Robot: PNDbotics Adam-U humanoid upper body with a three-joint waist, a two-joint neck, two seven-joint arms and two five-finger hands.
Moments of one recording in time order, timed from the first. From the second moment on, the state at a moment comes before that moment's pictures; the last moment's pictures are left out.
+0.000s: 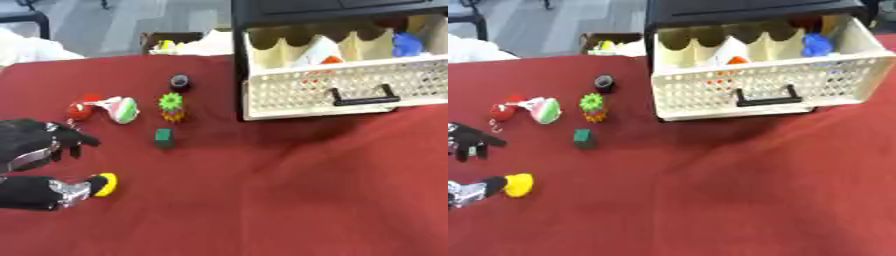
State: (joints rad) left arm -0.53 0.97 -0.43 -1.99 -0.65 0.21 -0.66; right arm -0.11 -0.86 -0.18 -1.99 -0.02 -0.44 -0.70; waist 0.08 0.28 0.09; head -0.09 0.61
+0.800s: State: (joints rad) left arm -0.54 0.93 -0.50 -1.89 -0.72 0.24 -0.61; right arm -0.11 -0.84 -0.19 -1.99 -0.03 -0.43 -0.70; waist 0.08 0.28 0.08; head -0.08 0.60
